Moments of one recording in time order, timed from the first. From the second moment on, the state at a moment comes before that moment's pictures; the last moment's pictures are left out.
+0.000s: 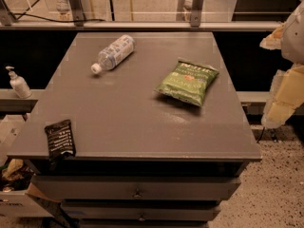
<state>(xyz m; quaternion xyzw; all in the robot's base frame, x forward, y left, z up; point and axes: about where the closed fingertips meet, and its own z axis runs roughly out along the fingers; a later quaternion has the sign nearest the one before) 0.438 -0.217 0.976 -0.60 0.78 -0.03 0.16</state>
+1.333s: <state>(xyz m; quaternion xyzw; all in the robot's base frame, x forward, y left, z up) 0.484 -0.165 0.928 -0.64 0.73 -0.02 0.22</state>
